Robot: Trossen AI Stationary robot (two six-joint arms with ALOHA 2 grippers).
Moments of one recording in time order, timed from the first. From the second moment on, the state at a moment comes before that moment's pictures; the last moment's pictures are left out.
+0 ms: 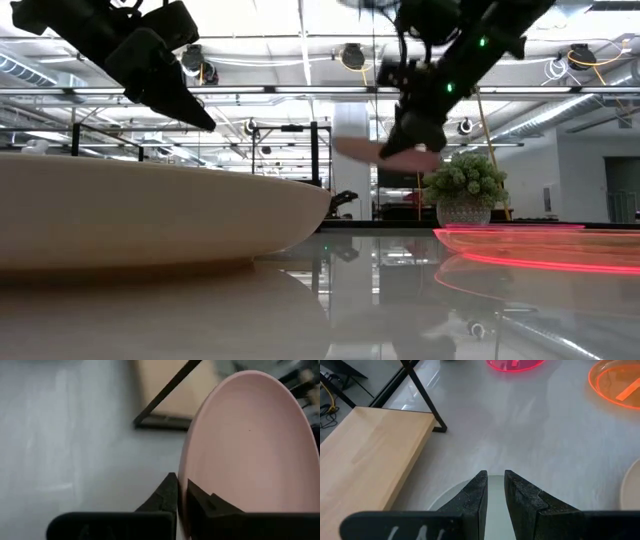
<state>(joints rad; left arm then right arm) -0.20 1.09 0.58 -0.18 -0.45 -0.18 -0.06 1.45 0.81 -0.13 0.56 -0.28</state>
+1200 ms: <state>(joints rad) -0.28 1.10 0.58 -0.16 -0.45 -0.23 0.00 1.47 1.17 0.05 0.45 -0.57</state>
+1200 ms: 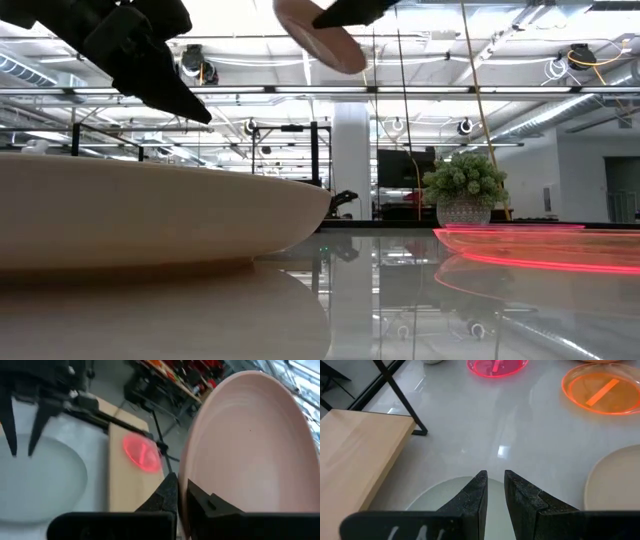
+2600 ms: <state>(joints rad) -0.34 1.10 0.58 -0.19 -0.45 -0.32 -0.17 1.86 1.29 0.24 -0.05 -0.48</state>
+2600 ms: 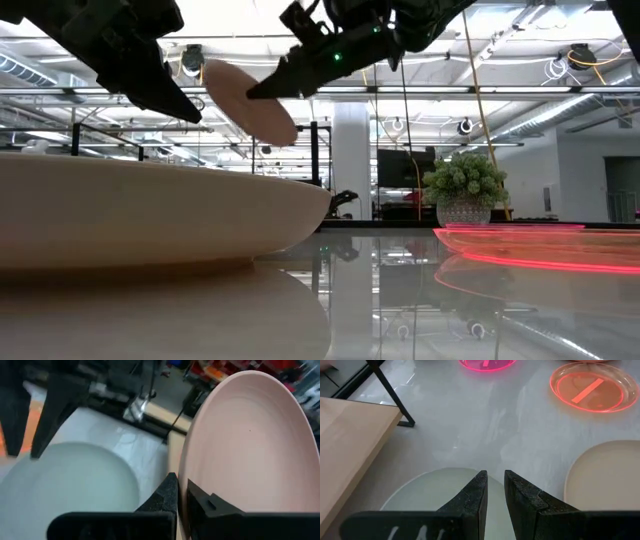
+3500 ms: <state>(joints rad) -0.34 1.10 0.58 -0.19 -0.45 -0.32 -0.22 1.99 1.29 0.18 -0.05 -0.49</state>
